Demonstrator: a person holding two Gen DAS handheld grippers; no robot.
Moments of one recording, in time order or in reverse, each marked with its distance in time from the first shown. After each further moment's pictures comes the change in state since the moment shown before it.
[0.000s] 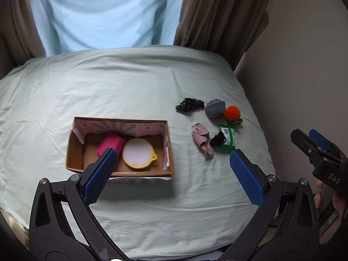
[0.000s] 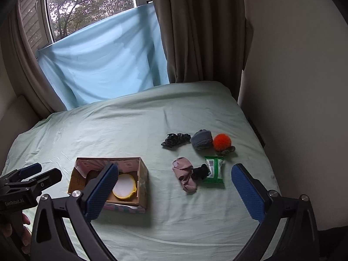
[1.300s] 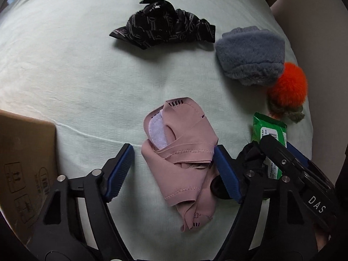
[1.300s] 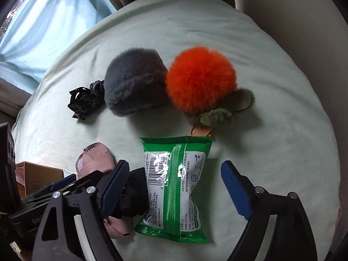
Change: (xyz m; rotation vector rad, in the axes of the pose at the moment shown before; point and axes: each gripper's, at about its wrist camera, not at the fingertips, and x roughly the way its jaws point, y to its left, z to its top) left arm 0.421 -0.078 -0.006 -0.102 0.373 -0.020; right arm 0.365 -0.169 -0.054 0.174 0.382 0.060
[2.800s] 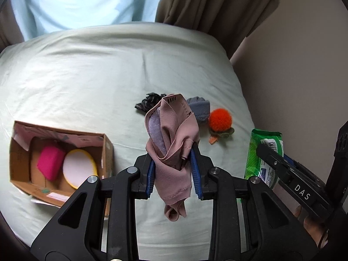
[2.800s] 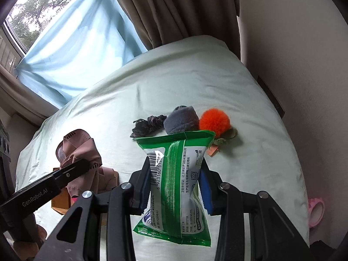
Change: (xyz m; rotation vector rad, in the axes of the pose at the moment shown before) left arm -0.266 -0.017 -0.033 0.053 -0.283 -0.038; right arm -0.173 0.042 -0.005 -0.023 -0.146 0.074
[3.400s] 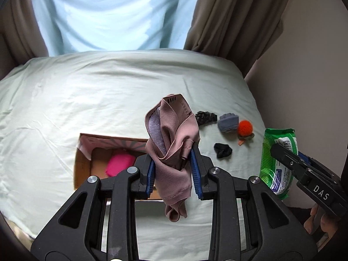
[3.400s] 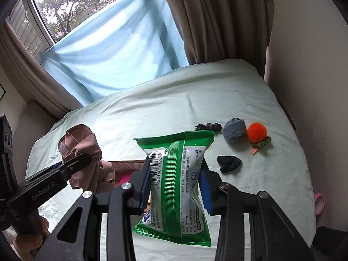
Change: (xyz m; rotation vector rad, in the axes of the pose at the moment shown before) left arm -0.151 0.143 -0.002 0.029 -0.089 0.072; right arm -0.105 0.175 -0.024 -0.096 -0.064 0.039
